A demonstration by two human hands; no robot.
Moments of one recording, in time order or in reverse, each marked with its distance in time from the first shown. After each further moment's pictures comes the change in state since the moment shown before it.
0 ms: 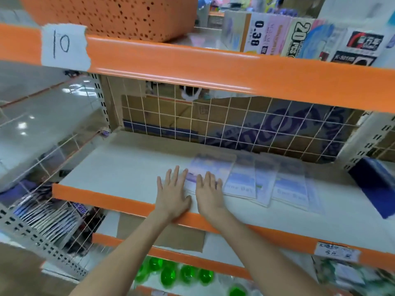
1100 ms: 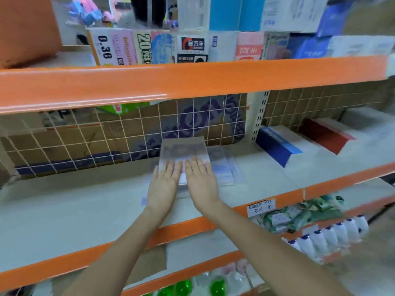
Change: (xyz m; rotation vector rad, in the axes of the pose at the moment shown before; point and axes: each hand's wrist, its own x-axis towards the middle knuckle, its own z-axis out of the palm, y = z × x) left_hand 0.021 0.141 -0.033 0.187 0.212 0.549; right_hand -0.059 0.117 -0.036 -0.026 0.362 0.295
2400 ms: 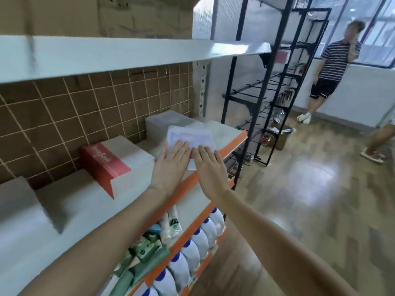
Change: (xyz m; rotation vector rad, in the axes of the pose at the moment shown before) left_hand 0.306 0.711 0.007 0.065 0.255 0.687; right_hand -0.165 0.736 -0.041 -0.177 0.120 0.541
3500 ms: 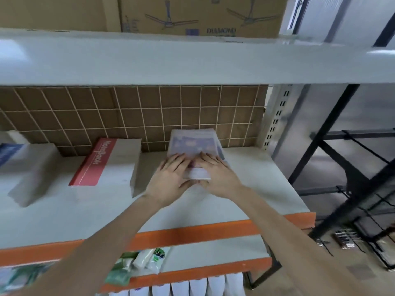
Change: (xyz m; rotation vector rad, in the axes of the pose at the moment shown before) left_hand 0.161 0.018 0.095 -0.253 -0.156 -0.667; right_hand 0.248 0.142 0.110 0.497 -0.322 -0.797
